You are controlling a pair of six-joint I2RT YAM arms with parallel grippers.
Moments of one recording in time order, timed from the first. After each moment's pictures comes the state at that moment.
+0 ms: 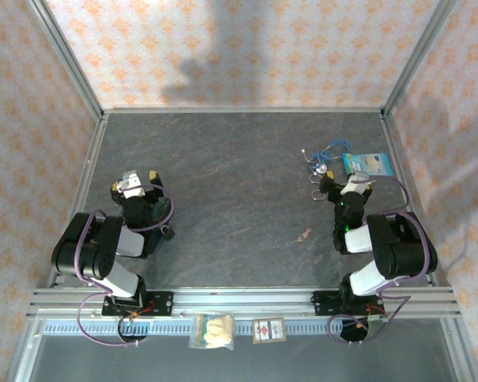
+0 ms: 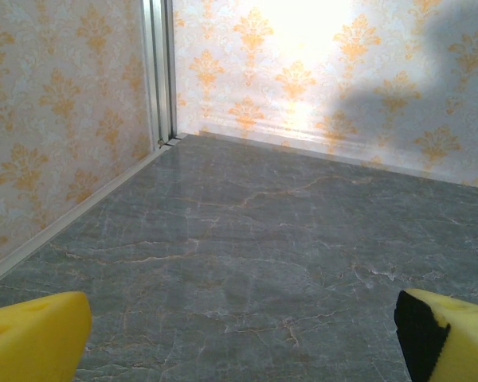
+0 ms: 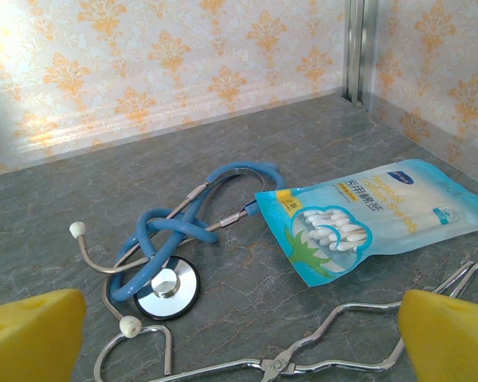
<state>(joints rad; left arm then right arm) -0.03 1.54 0.18 1.27 -0.42 -0.11 0.06 1.53 0.21 1.15 0.27 0.19</state>
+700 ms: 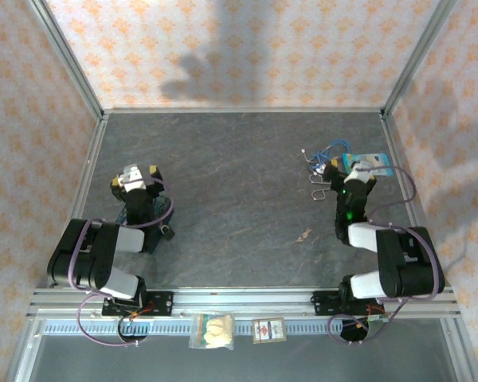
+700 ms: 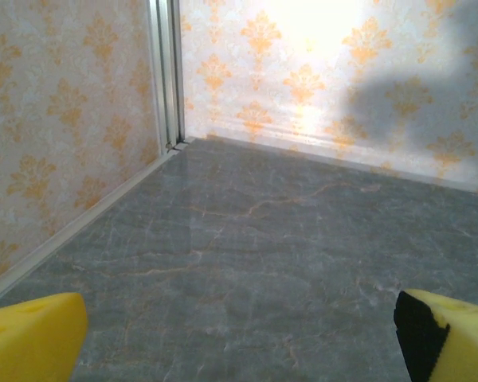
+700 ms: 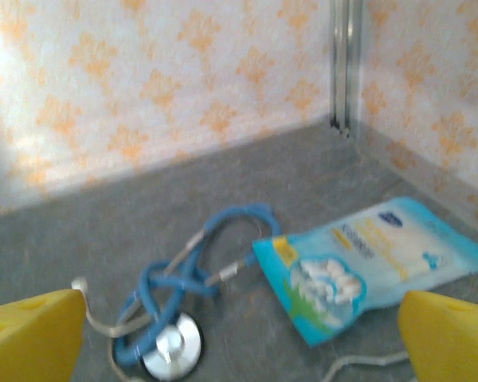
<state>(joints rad) -0.07 1.44 0.31 1.02 -0.50 -0.10 0.06 1.35 0.38 0.83 0.34 0.23</state>
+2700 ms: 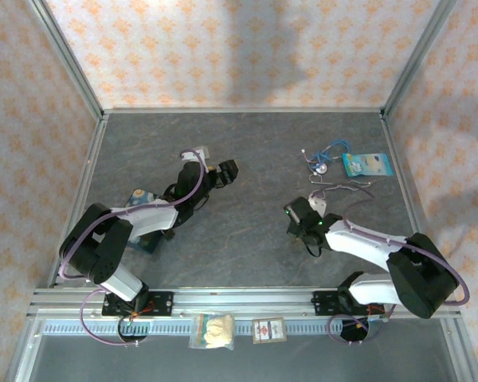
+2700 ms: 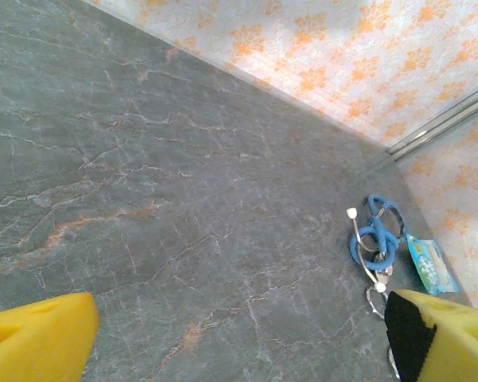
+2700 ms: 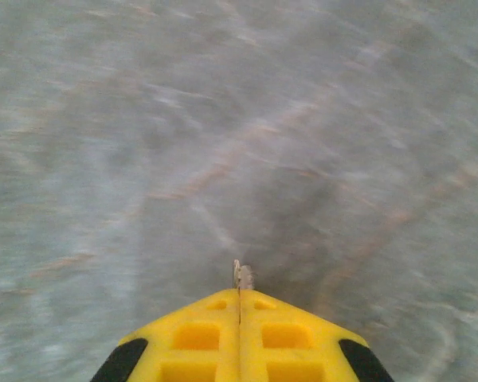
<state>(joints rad) -0.50 1.56 0.71 0.51 -0.08 -0.73 0.65 1.27 0.54 -0.38 0.28 0.91</state>
